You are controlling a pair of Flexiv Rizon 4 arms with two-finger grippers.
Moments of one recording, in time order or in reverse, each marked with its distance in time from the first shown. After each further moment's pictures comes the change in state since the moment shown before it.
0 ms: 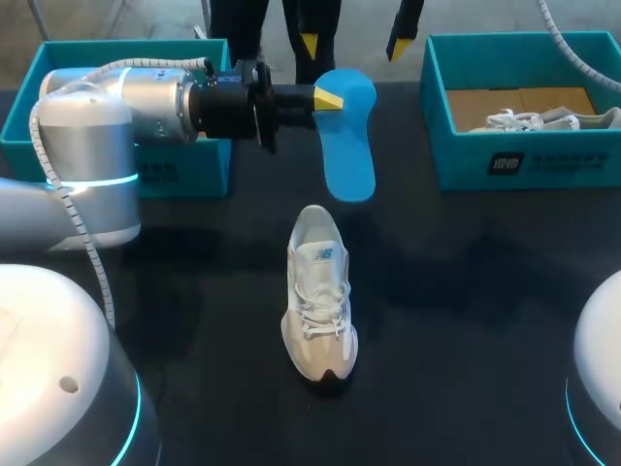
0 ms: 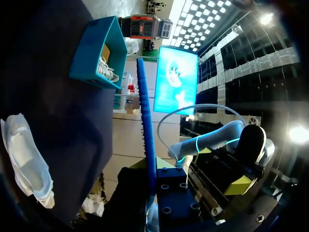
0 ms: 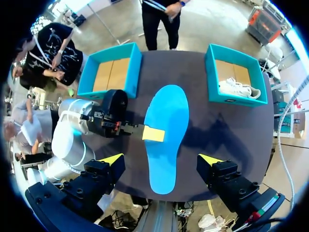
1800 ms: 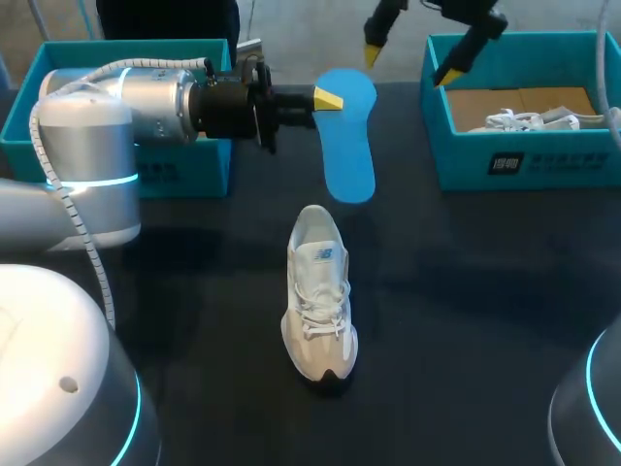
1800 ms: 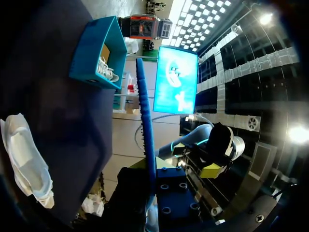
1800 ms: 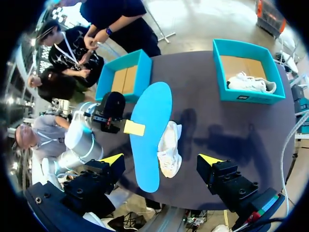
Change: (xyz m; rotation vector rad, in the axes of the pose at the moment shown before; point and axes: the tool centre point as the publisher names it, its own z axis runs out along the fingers) left arm 0.000 0.000 0.000 0.000 0.000 0.000; right arm -0.063 -0.015 0.011 -0.064 0.278 0.007
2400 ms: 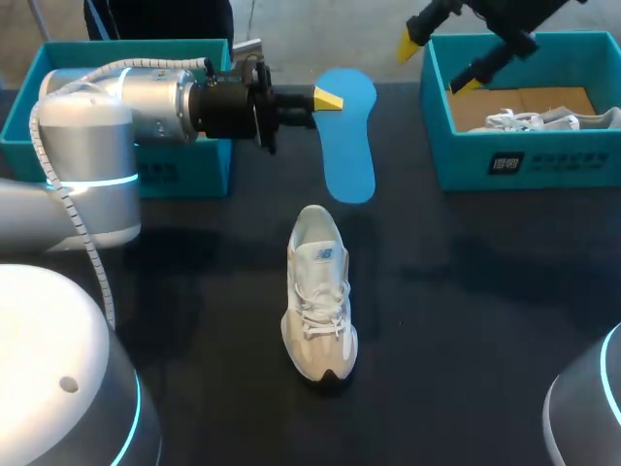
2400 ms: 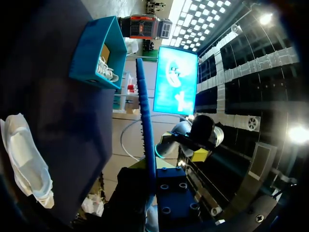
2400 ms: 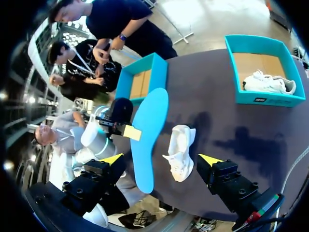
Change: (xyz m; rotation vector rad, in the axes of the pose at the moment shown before) left arm 0.000 0.000 0.000 0.000 0.000 0.000; right arm -0.034 0.012 0.003 -0.009 0.263 -0.017
